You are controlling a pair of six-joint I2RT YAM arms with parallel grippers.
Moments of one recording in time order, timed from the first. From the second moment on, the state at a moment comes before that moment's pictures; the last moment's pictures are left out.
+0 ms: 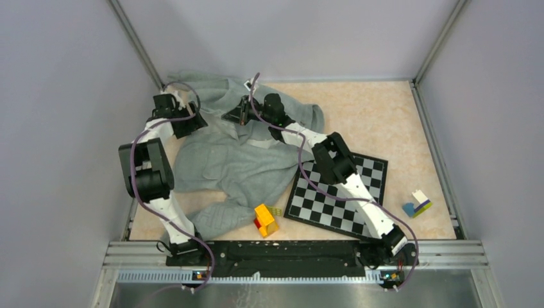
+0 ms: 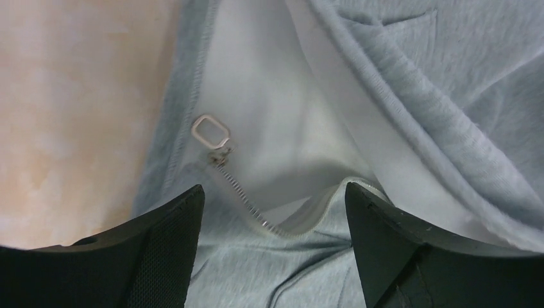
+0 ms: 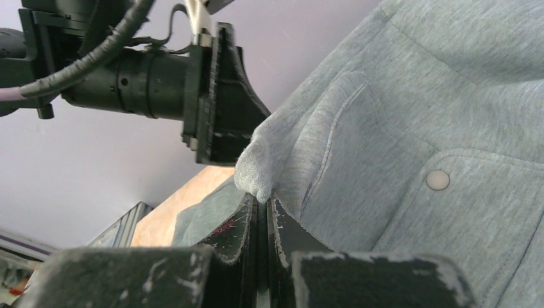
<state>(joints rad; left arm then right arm) 0.26 1.84 1.29 -0.24 0.34 -0.26 0.69 2.71 2.21 0.63 -0.66 0.73</state>
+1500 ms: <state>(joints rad) 0.00 1.17 0.78 -0.53 0.34 -0.39 0.69 2.70 2.20 0.60 -0.71 0.74</state>
